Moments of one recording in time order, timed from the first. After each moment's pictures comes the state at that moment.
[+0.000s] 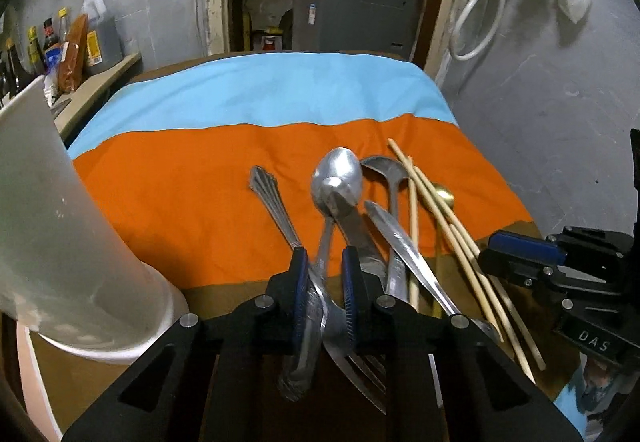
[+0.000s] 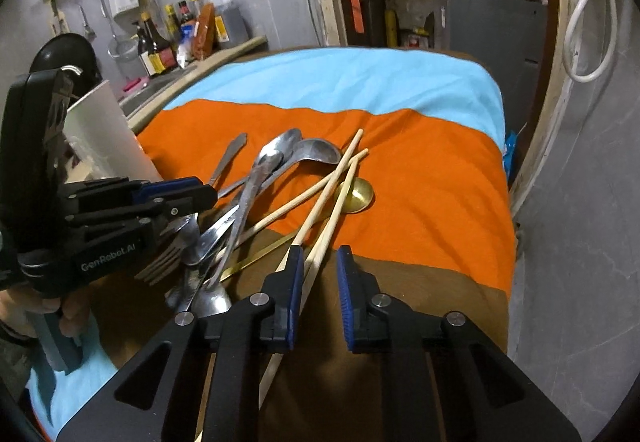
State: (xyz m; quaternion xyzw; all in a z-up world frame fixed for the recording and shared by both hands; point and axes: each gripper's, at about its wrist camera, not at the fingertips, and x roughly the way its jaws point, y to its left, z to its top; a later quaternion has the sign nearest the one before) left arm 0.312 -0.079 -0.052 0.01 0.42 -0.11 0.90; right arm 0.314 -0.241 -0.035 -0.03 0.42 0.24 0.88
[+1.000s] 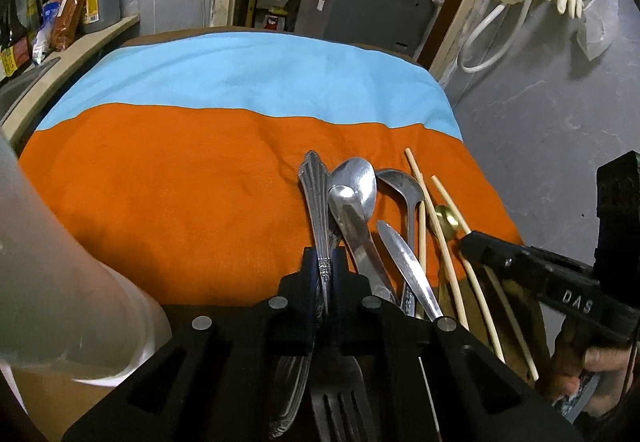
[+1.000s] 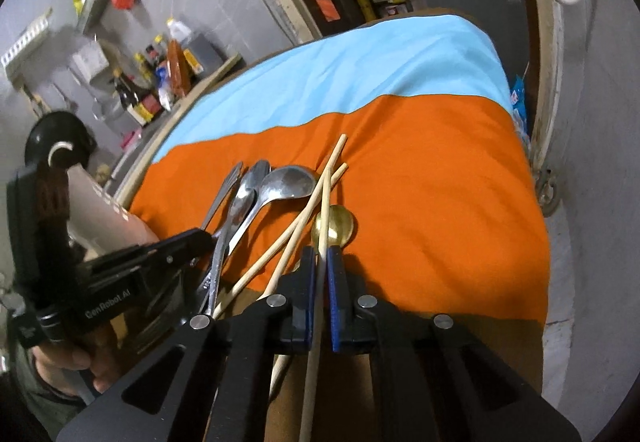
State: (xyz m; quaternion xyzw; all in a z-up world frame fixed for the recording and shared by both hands) left arm 0.334 -0.064 -0.050 -0.07 0.45 -0.13 0.88; right arm 0.356 -0.272 -0.050 0.12 0.45 0.24 0.85
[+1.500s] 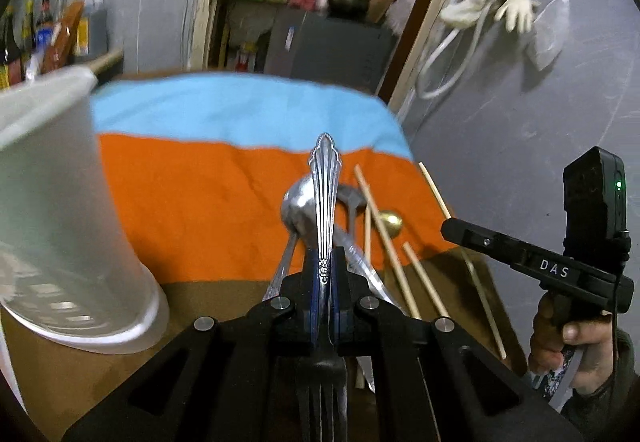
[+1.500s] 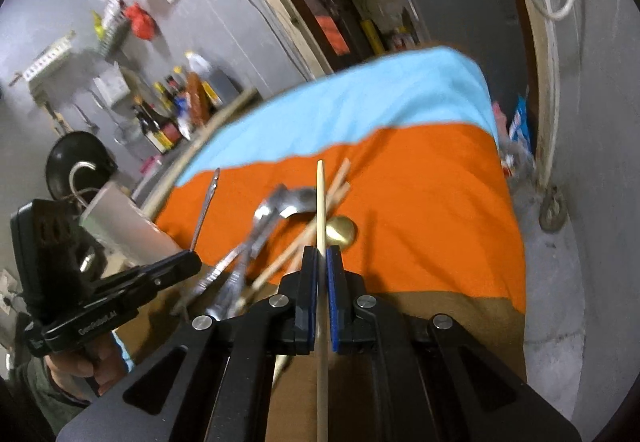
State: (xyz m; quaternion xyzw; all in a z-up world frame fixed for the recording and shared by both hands) left arm 0.283 -0.065 -0.020 -0.07 0.36 -0.18 0.91; right arm 0.319 -0.287 -0.027 0.15 0.36 0.26 0.88
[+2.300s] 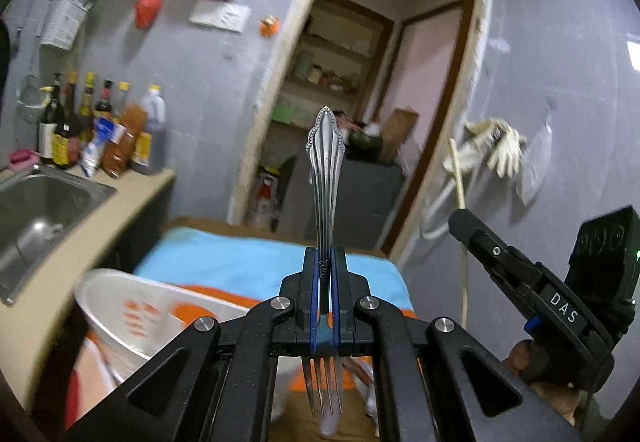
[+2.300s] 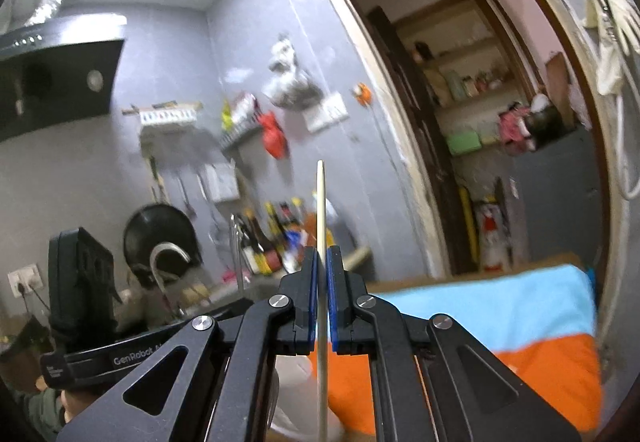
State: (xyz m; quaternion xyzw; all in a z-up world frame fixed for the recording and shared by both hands) left arm 0.235 0.053 0.117 -0.14 0.16 -0.13 0.97; right arm 0.277 -0.150 0.114 0.15 0.06 0.36 0.92
